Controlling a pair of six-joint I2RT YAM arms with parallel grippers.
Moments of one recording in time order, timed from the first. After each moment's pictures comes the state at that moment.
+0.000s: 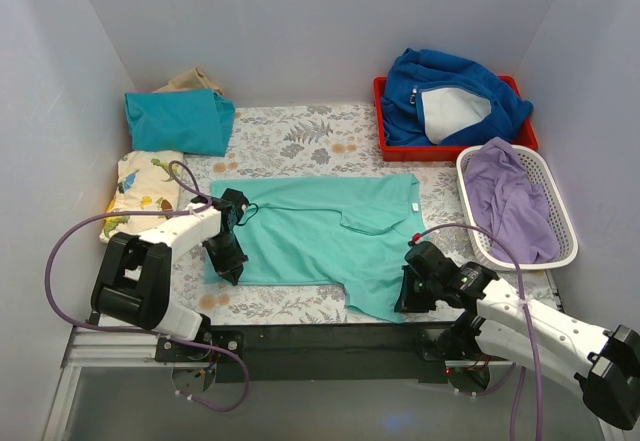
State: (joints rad) left arm -0.32 1.46 0.78 -0.98 -0.08 -0.79; right arm 0.83 0.77 0.36 -0.70 -0.09 0.89
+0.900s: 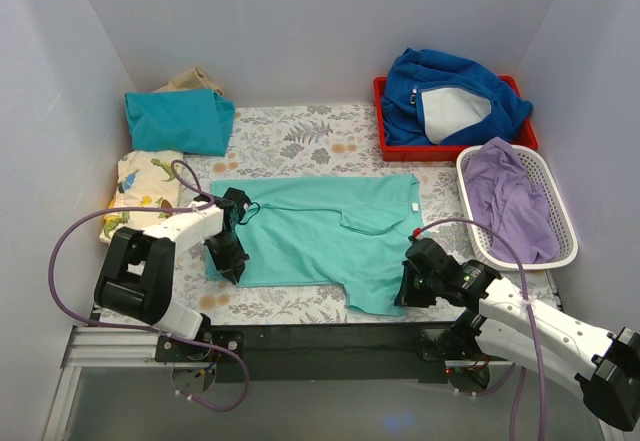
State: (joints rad) left arm -0.33 1.49 0.79 -0.95 -0.09 -0.80; right arm 0.83 0.76 0.40 -0.71 -0.05 0.86
